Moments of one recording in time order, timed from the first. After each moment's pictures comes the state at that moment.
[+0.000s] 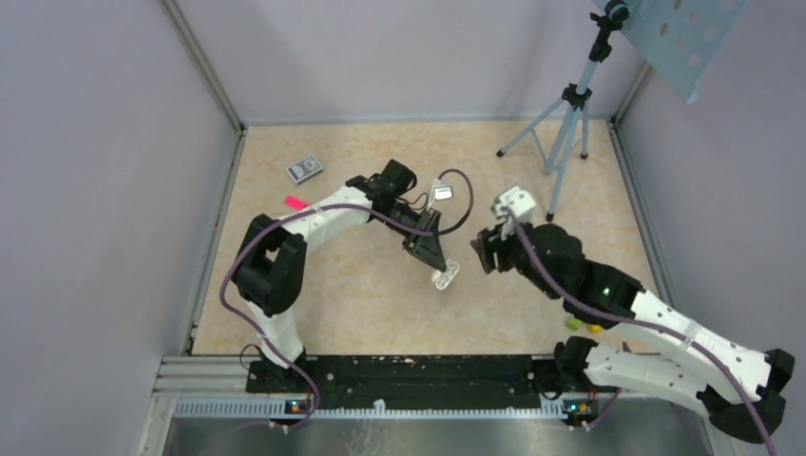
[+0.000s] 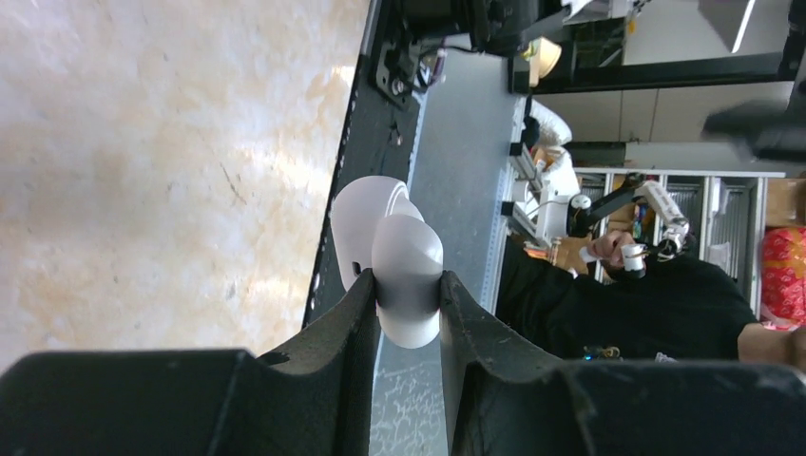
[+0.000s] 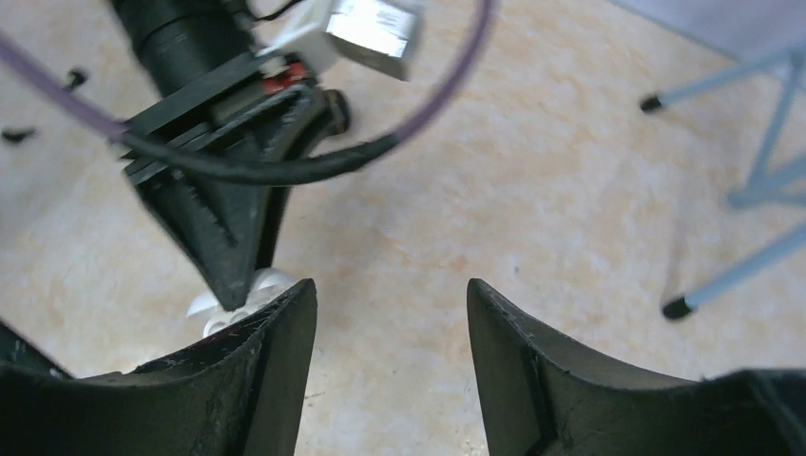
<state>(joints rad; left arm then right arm) -0.61 1.82 1.36 -0.73 1.17 -0.08 1.03 0.79 0.87 -0.41 0.39 0.01</state>
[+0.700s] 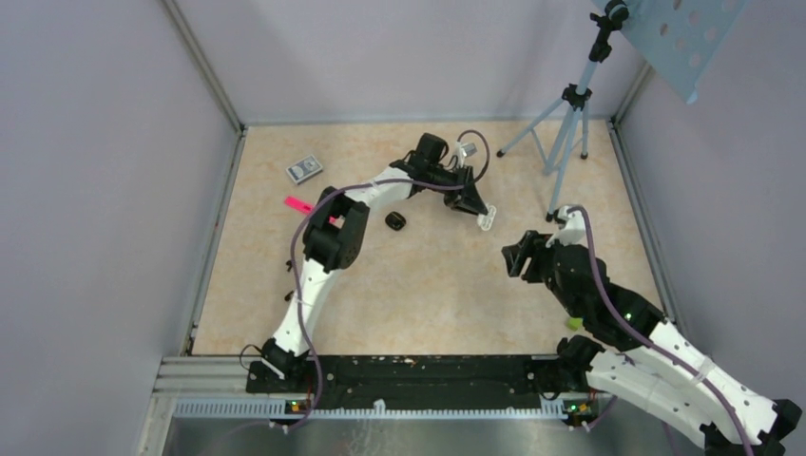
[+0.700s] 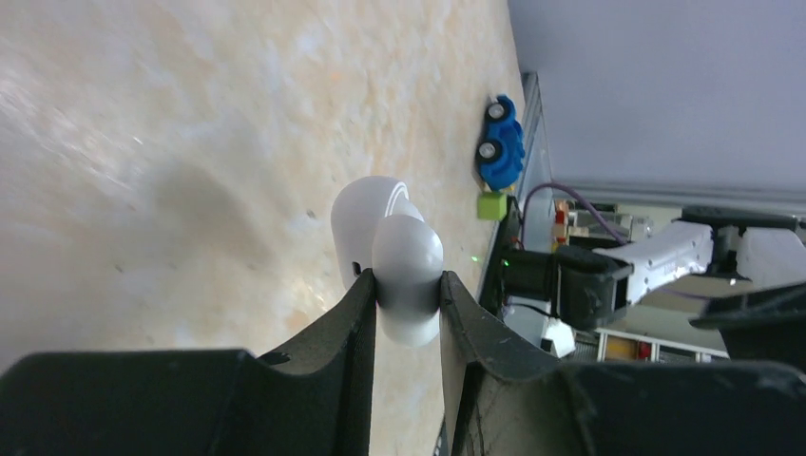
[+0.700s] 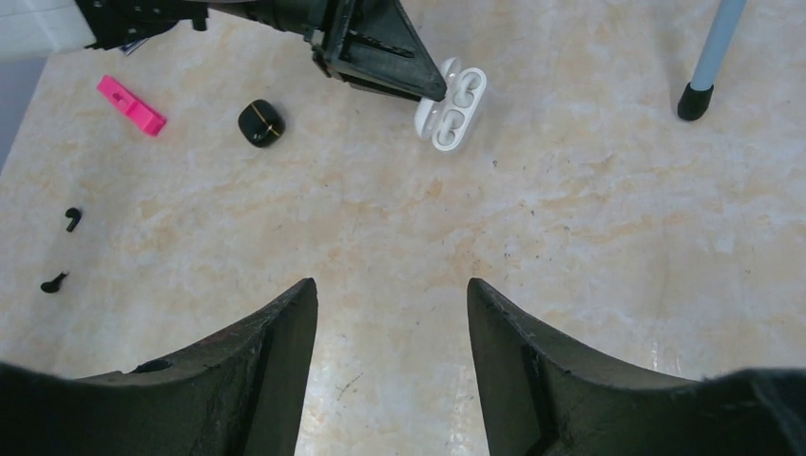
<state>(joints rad) -0.59 2.40 1.93 -0.22 1.01 -0.61 0.81 0.54 0.67 -0.54 0.48 0.55</state>
